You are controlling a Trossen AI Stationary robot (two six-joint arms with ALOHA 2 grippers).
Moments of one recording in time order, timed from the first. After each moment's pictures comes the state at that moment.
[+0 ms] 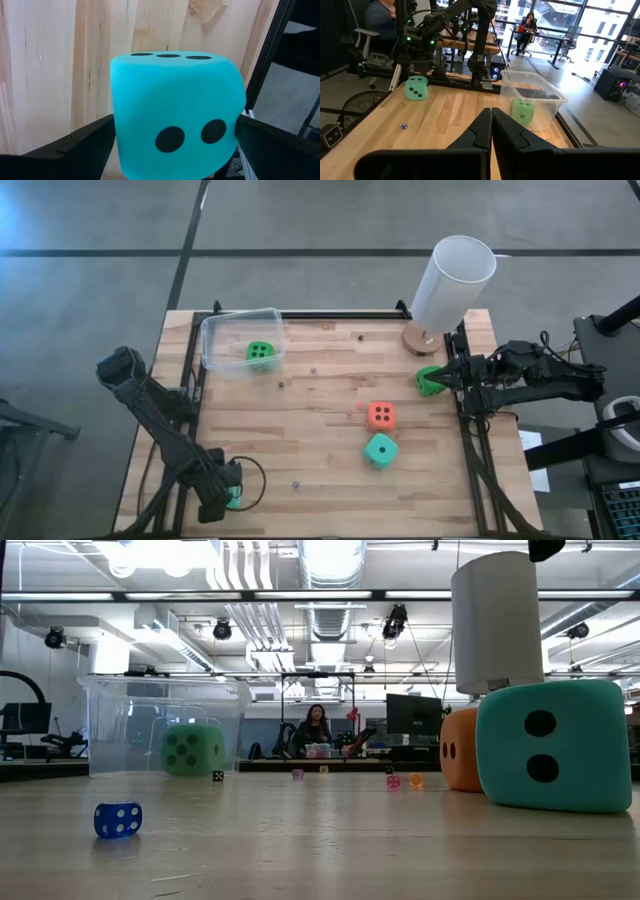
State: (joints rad) left arm -0.89 1.51 0.92 -0.78 0.13 -1.12; right arm 0.06 0.37 0.68 -0.41 0.02 -0.11
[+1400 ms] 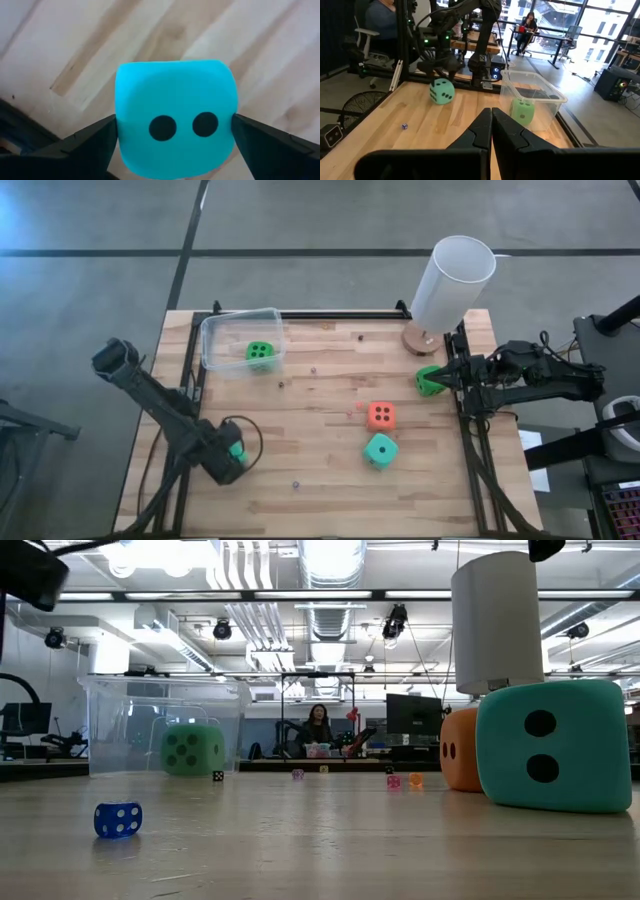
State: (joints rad) left arm -0.74 1.38 0.91 -1.08 -0.06 -1.49; right arm 0.06 0.37 0.68 -0.41 0.02 -0.11
